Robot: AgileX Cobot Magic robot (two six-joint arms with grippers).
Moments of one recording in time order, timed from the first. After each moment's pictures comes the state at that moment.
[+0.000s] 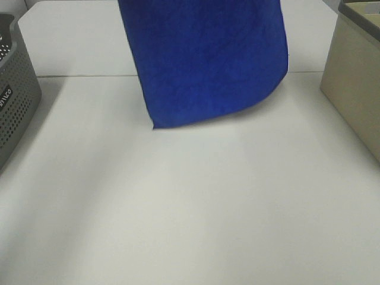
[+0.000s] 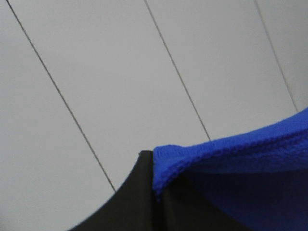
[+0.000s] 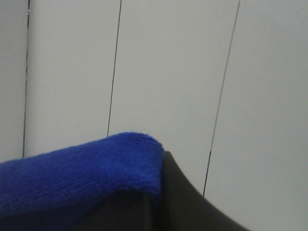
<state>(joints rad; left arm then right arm) -0.30 1.98 -2.12 0.41 -0.01 0.06 0.31 2.01 -2.18 0.33 0.02 -0.41</state>
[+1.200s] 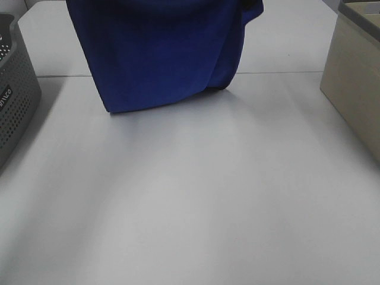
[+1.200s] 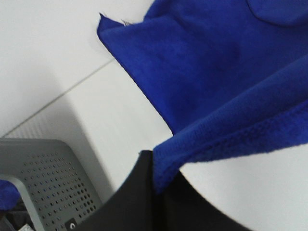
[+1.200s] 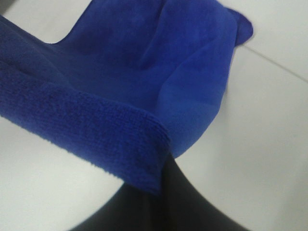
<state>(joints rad) -0.36 2.06 -2.18 0.15 1.21 0.20 0.29 2.10 -2.19 0.31 1.21 -0.34</state>
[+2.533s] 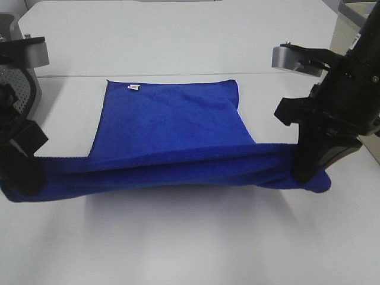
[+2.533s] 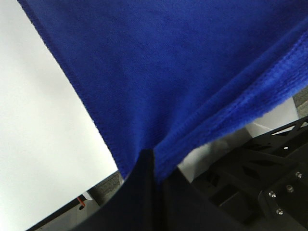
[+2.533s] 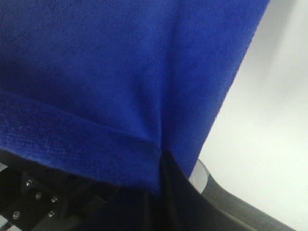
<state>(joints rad) -0.37 1.41 -1.02 -0.32 1.18 0.16 0.30 1.59 -1.09 0.42 1.21 -0.20</state>
